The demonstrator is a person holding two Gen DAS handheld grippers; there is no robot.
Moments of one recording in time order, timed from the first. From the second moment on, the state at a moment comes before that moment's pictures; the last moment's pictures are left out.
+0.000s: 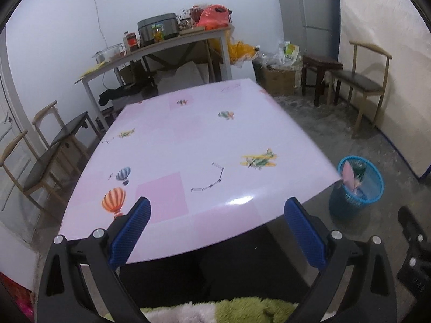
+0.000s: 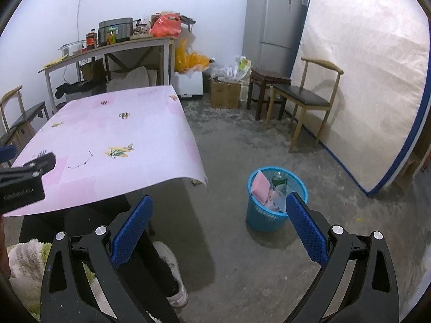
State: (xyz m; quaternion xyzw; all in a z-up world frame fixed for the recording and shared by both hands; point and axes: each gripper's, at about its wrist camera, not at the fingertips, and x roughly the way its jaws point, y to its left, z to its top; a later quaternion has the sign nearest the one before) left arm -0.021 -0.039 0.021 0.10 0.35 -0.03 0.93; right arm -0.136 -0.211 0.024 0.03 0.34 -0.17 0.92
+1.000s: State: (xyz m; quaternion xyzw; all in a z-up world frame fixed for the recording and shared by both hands) left arm -0.024 -0.041 0.013 0.12 0.37 -0.01 0.92; right arm -0.133 -0.212 0.013 0.02 0.37 -0.16 0.91
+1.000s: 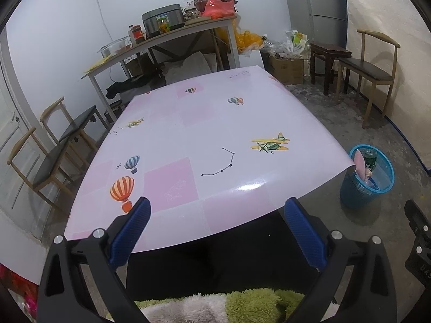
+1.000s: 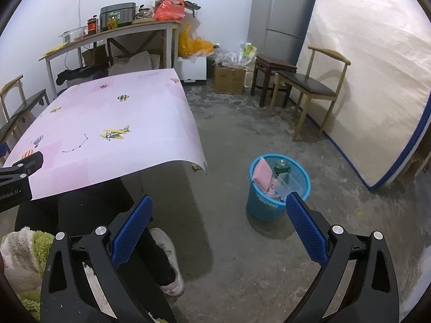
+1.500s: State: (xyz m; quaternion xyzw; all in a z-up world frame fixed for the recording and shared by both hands) left arm -0.021 -0.043 0.013 0.12 0.37 -0.02 0.92; right arm -0.134 -0.210 0.017 0.01 0.37 -0.16 0.92
